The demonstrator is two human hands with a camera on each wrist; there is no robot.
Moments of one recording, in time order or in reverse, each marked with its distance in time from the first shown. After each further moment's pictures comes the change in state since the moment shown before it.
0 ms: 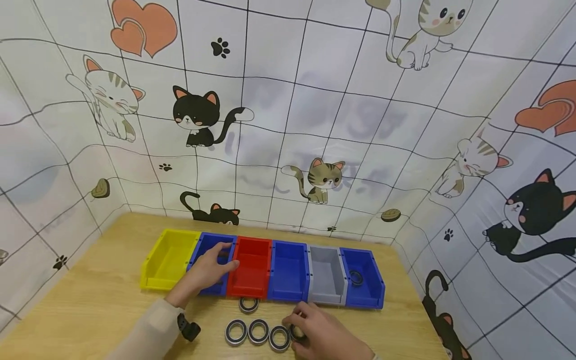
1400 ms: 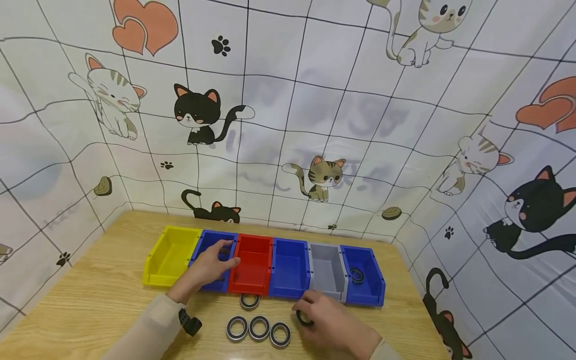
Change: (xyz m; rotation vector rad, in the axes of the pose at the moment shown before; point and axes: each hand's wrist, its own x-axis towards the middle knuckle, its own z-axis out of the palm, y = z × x) left_hand 0.001 0.001 0.000 -0.022 -0.016 -0.020; right_hand 0.000 0.002 -0.023 -0.116 0.088 -0.074
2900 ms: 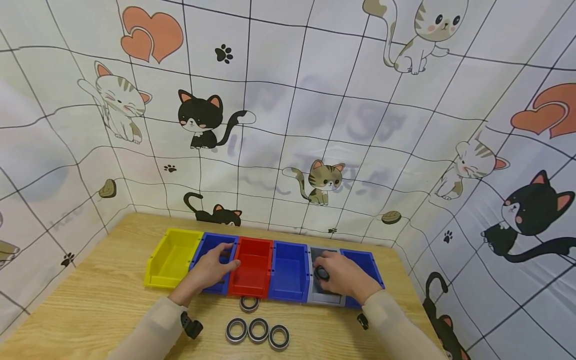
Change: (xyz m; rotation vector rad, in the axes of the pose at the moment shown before) left_hand -0.001 -0.004 0.005 0.063 0.041 0.002; right_hand 0.037 0.090 -0.039 -0.162 0.011 0.185
